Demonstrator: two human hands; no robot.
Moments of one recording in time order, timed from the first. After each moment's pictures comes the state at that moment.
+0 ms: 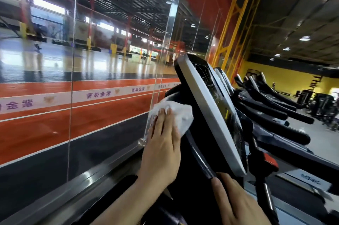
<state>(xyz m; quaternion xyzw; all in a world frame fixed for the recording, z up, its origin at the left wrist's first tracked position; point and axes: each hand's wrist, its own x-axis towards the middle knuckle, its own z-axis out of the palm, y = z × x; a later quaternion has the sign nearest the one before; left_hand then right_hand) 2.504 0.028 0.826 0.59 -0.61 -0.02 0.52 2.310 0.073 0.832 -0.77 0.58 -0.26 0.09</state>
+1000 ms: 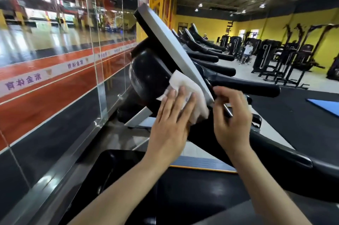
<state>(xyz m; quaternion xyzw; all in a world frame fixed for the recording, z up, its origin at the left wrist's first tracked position) 2.514 0.068 0.762 0.35 -0.82 0.14 0.43 2.351 0.113 0.812 -0.62 0.46 -0.60 -0.21</state>
